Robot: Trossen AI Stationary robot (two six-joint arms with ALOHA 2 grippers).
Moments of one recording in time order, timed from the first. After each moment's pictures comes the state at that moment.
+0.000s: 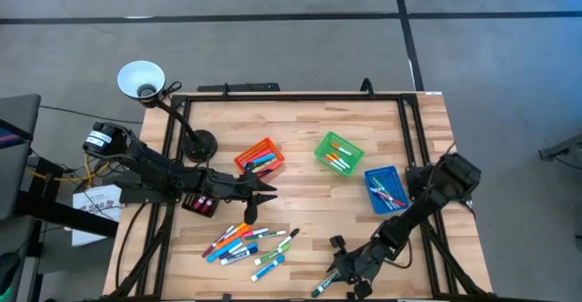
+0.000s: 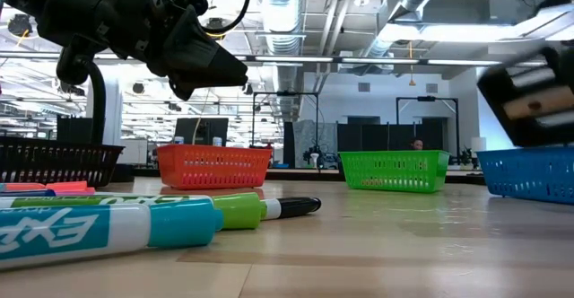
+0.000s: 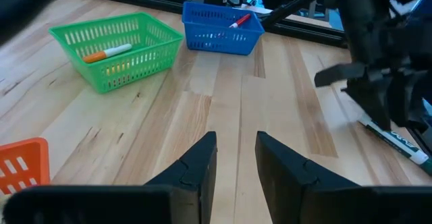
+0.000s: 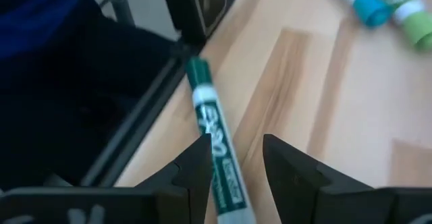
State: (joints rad) left arm -0.31 1.43 0.47 0.62 -0.31 -0.24; right arm 0.80 1.90 0.81 0.41 0.18 0.25
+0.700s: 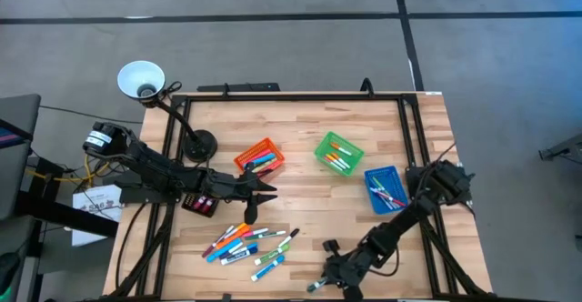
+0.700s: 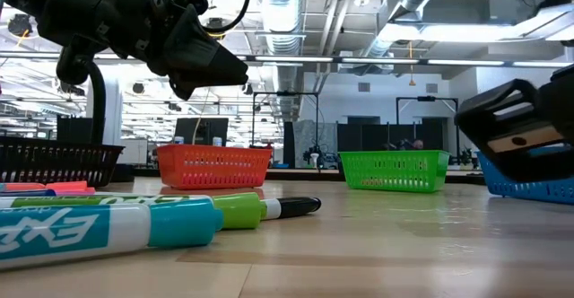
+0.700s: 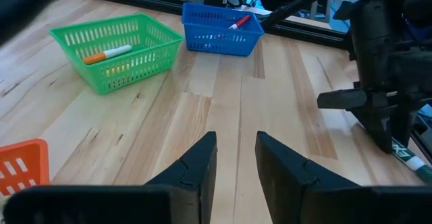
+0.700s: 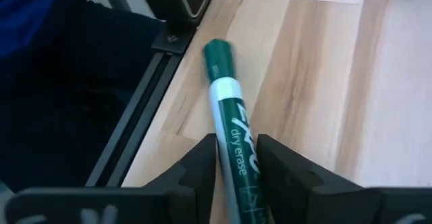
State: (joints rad) left arm -0.31 1.43 0.48 0.62 -0.31 -0.24; right arm 0.74 2.01 0.97 0.23 0.11 0.36
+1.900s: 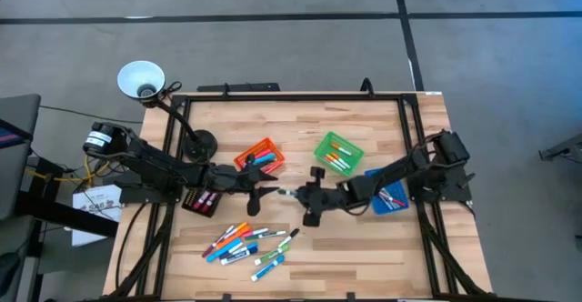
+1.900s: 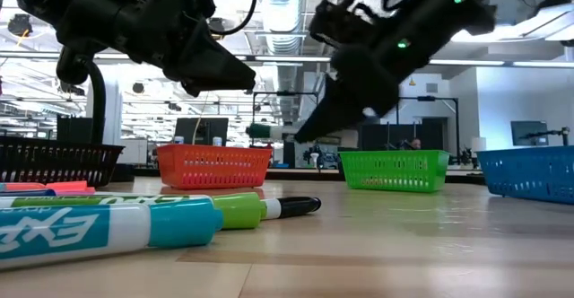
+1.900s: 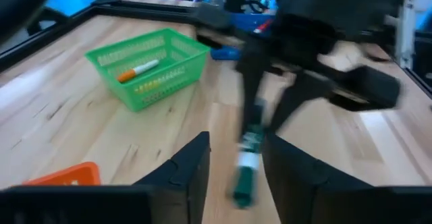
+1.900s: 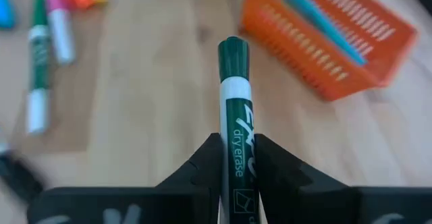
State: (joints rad) left arm -0.23 1.43 0.48 0.63 -0.29 -0.11; right arm 0.29 1.82 0.97 0.07 0.44 0.10
